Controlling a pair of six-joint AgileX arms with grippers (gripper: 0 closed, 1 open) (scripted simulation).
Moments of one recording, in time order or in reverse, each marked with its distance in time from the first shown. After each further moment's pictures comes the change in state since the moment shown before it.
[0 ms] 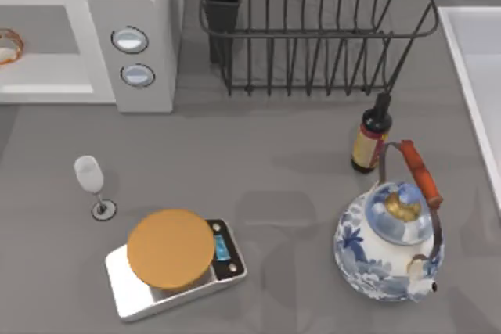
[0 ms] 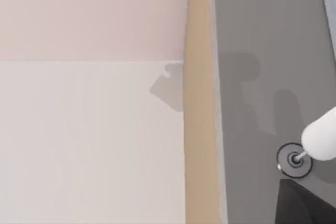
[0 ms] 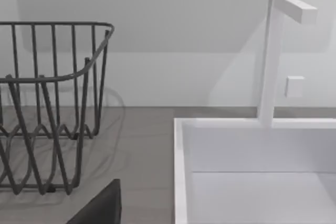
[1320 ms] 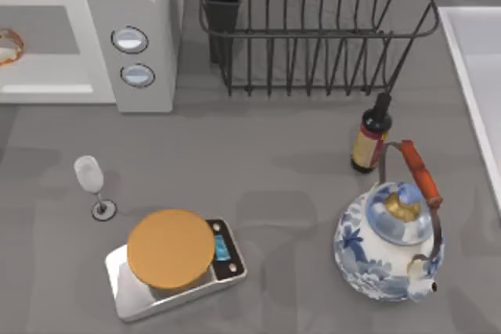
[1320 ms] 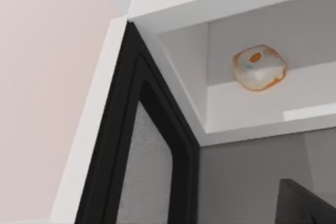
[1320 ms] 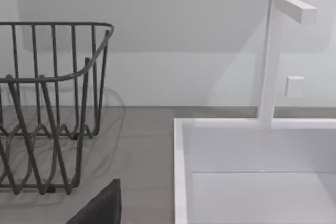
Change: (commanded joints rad) left arm -0.819 -1.116 -0.754 0.390 -0.663 -0.524; right arm 0.000 0.000 0.000 0.000 0.000 0.000
